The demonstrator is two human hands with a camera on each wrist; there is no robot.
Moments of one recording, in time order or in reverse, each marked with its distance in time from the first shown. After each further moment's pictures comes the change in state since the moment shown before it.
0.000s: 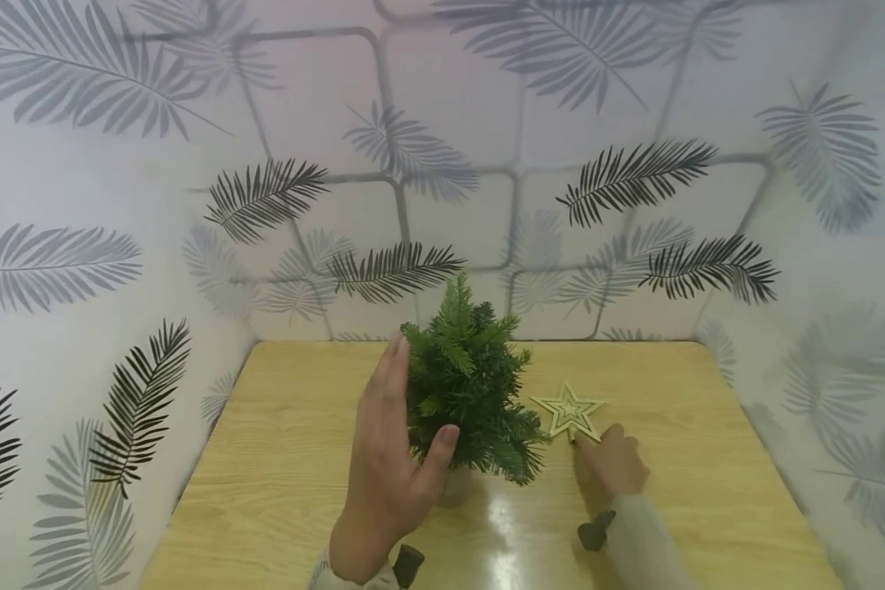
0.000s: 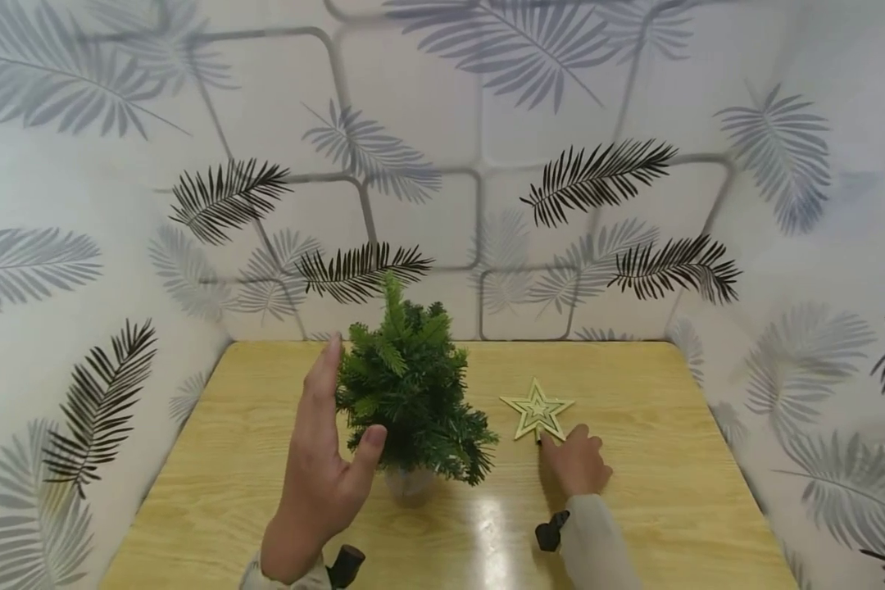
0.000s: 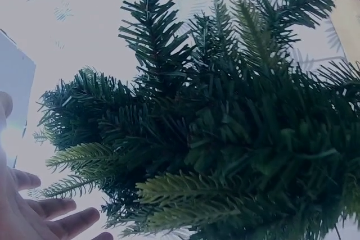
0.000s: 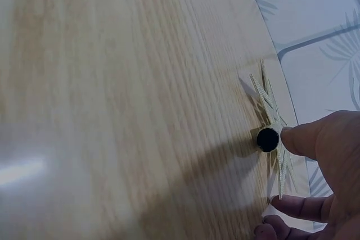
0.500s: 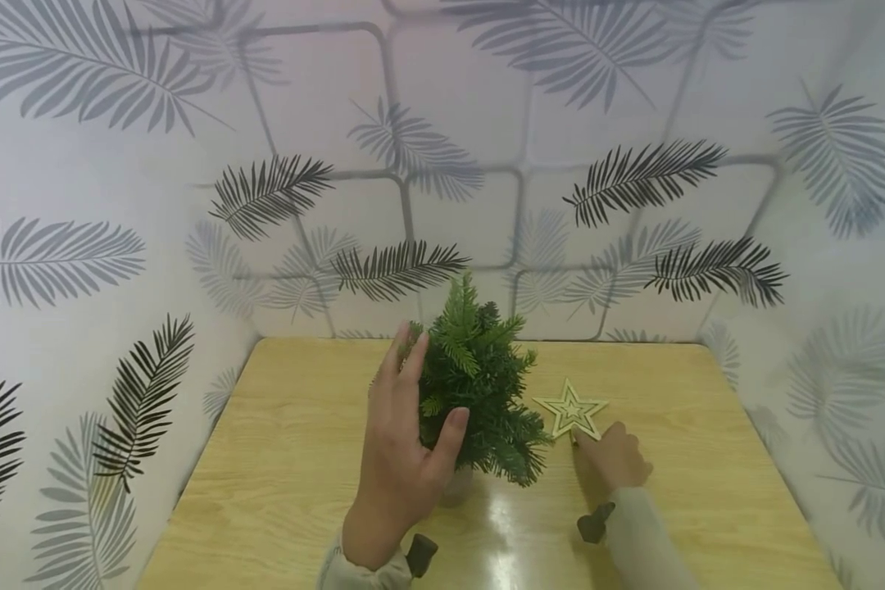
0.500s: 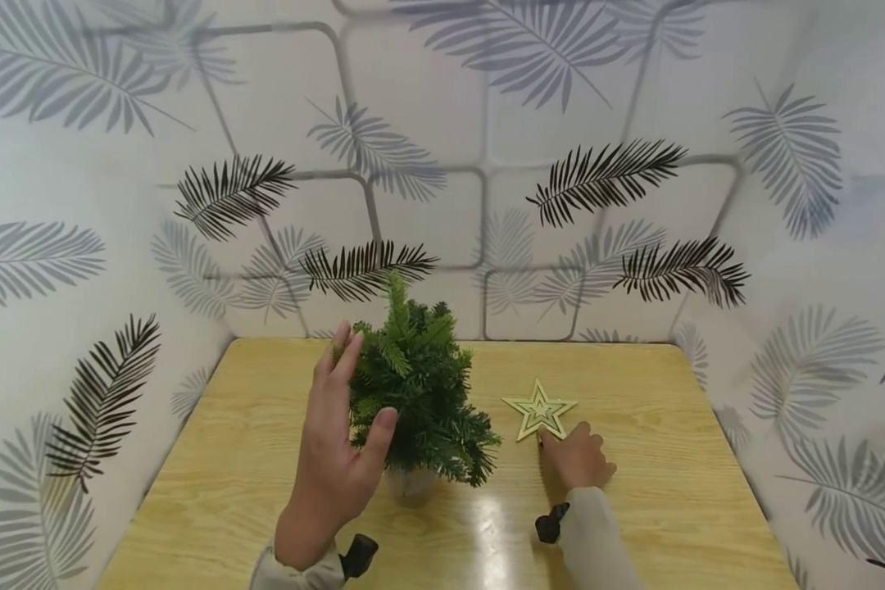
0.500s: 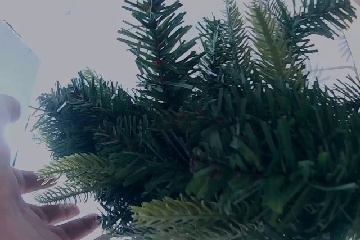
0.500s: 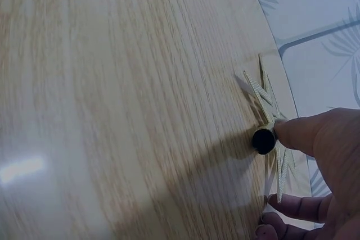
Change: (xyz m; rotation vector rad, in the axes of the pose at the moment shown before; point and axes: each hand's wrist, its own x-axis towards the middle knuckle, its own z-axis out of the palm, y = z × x) left_hand 0.005 -0.002 0.009 -0.012 -0.042 -0.089; right_hand 0.015 -0.006 0.002 -0.068 -0.012 0.038
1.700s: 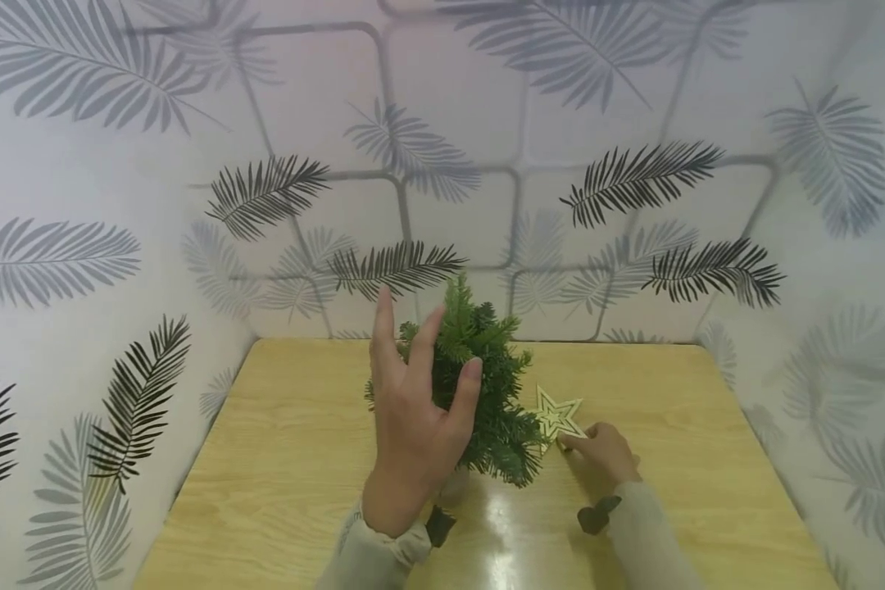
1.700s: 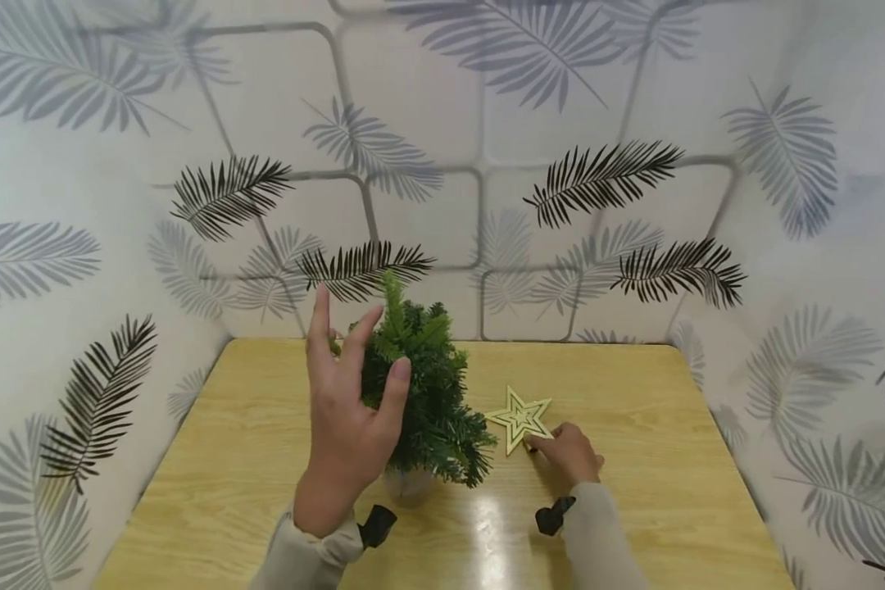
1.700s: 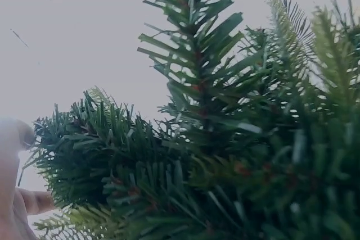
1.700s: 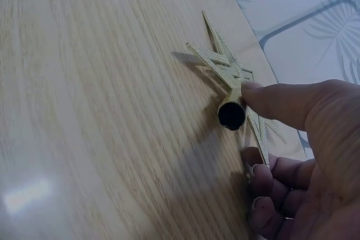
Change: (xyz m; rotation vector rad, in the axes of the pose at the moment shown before) left_hand 0.037 0.015 0.016 0.063 0.126 -0.078; right_hand 0.004 -0.004 -0.013 0.159 -0.174 -0.111
